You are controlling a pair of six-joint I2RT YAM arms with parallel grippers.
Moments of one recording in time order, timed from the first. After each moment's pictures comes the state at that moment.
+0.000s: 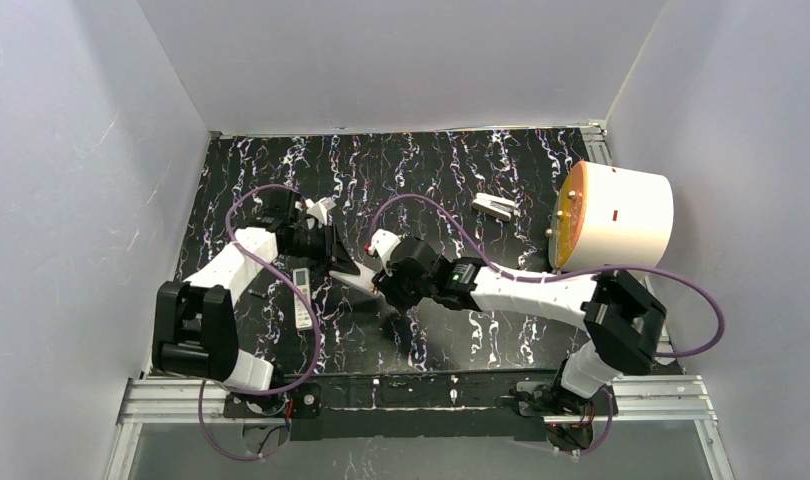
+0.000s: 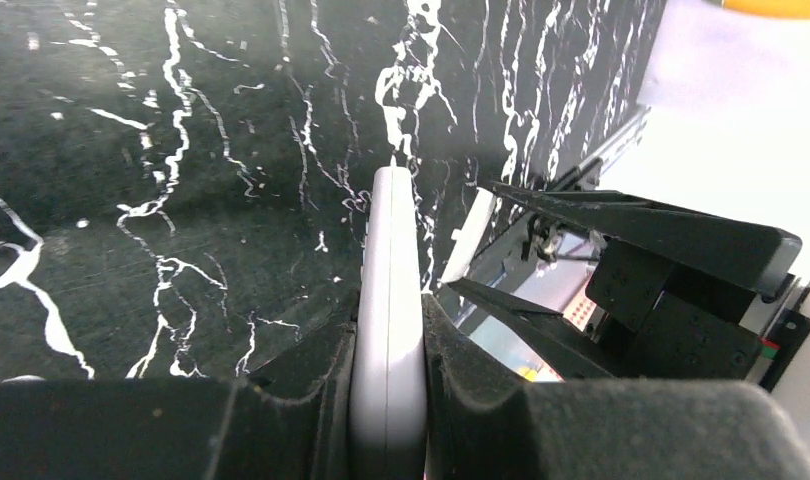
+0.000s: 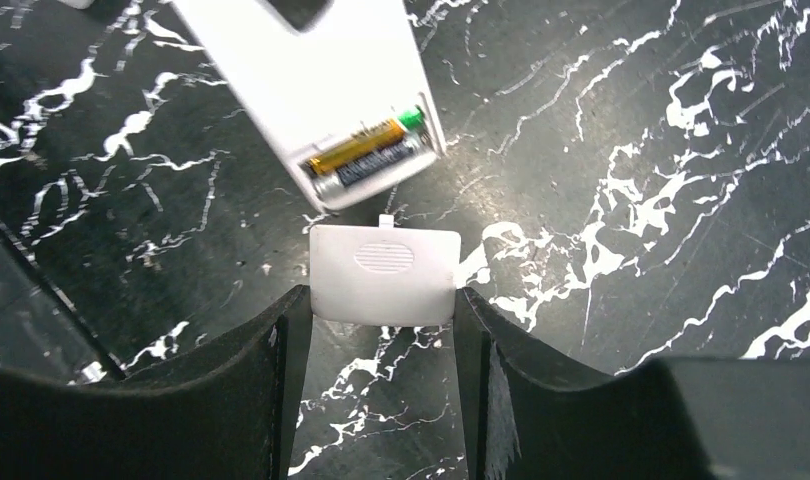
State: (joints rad) left arm -0.15 1.44 0.91 -0.63 0.76 -0.35; right arm 1.11 1.59 1.04 -0.24 0.10 0.09
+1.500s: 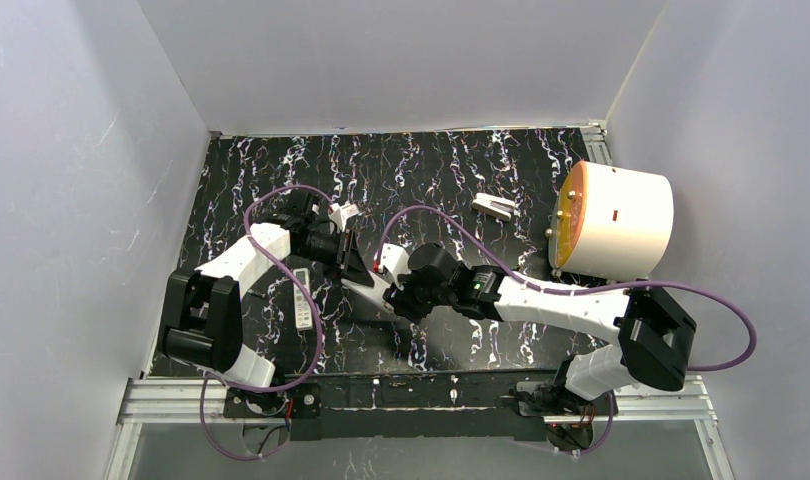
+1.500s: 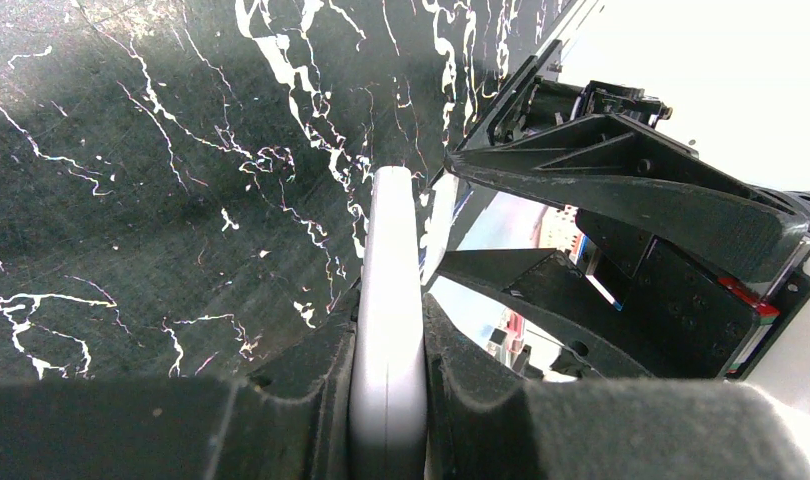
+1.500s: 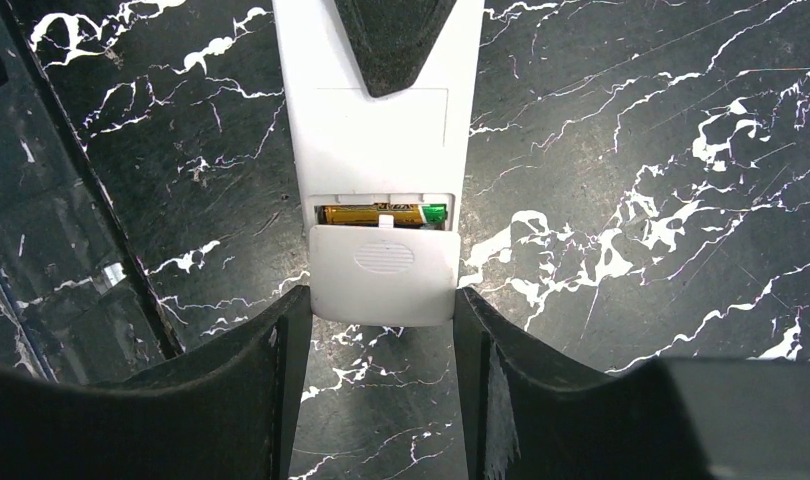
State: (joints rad) left arm -0.25 1.51 0.96 -0.71 0.95 -0.20; right arm 1.12 1.42 0.92 -0.21 -0.05 -0.08
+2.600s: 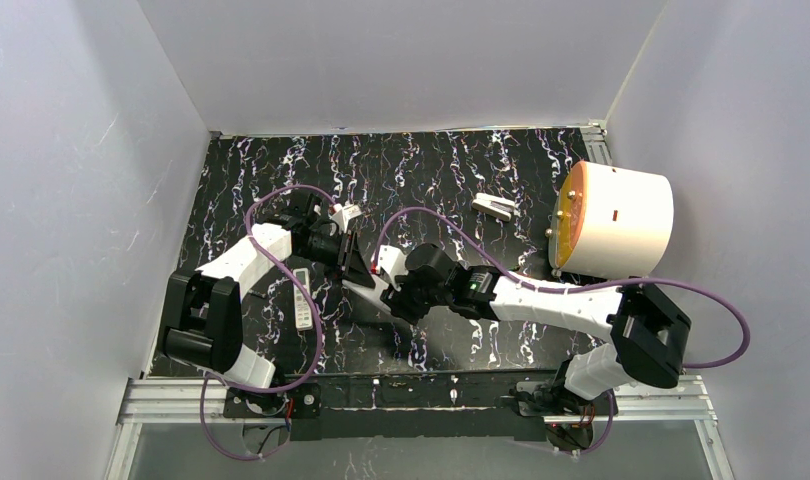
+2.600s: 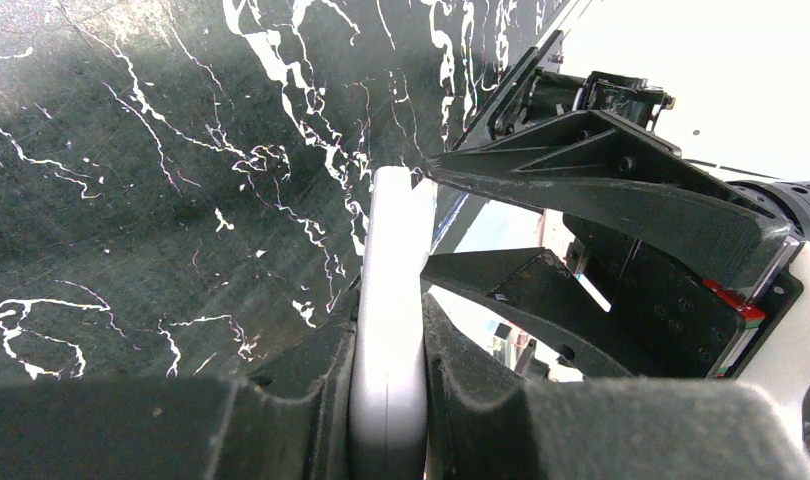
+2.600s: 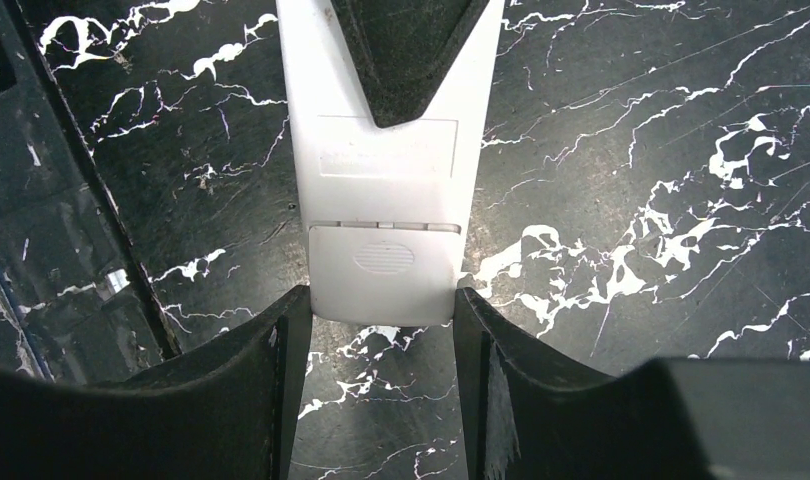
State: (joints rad) left arm -0.27 1.51 0.96 -0.71 0.95 -0.19; right arm 1.12 1.44 0.92 -0.18 -0.07 -0.09
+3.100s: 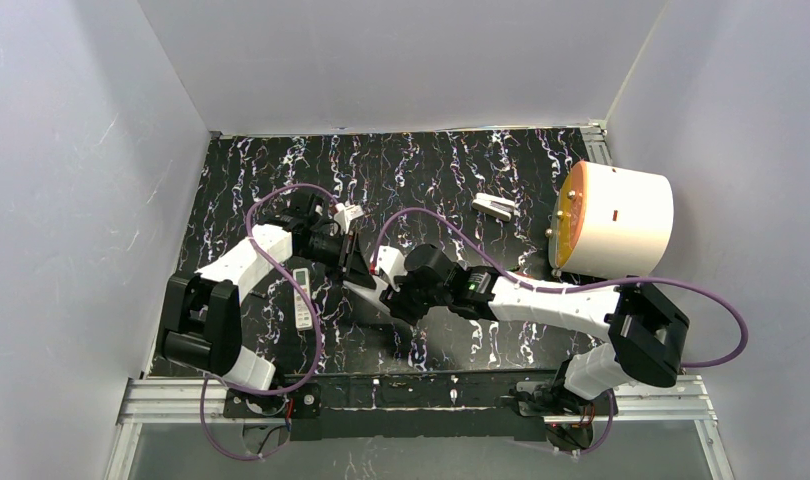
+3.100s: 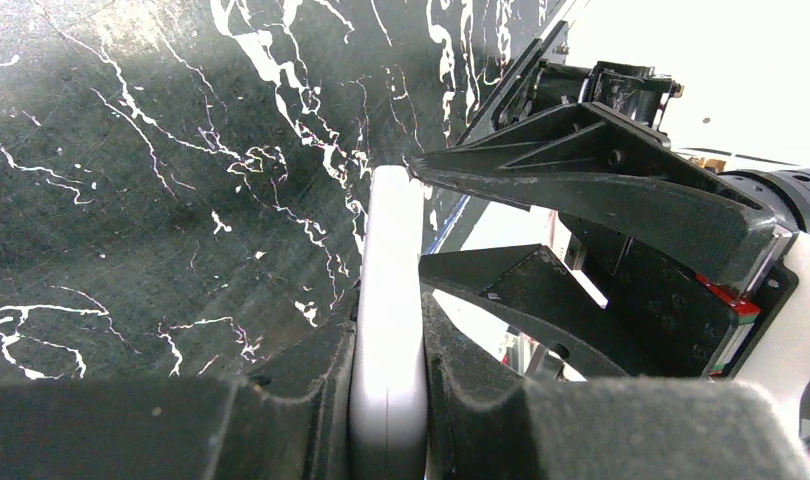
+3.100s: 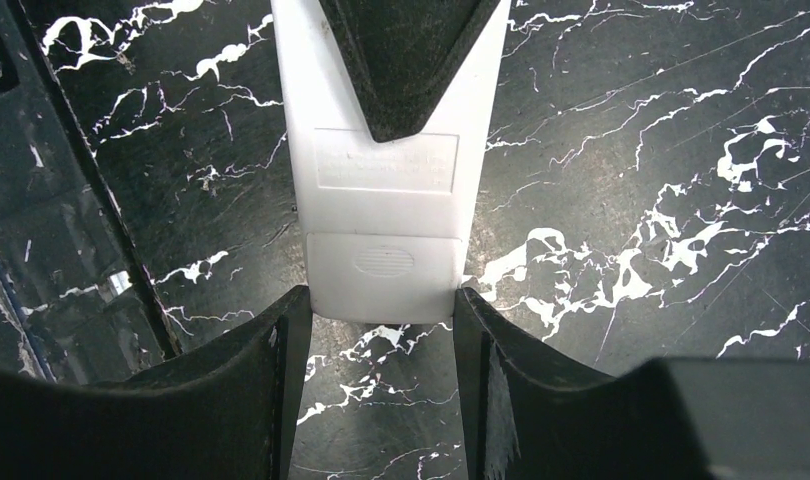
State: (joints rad) left arm -0.28 1.50 0.95 -0.71 0.95 -0.18; right arm 1.12 1.45 0.92 -0.17 -0.08 -0.08
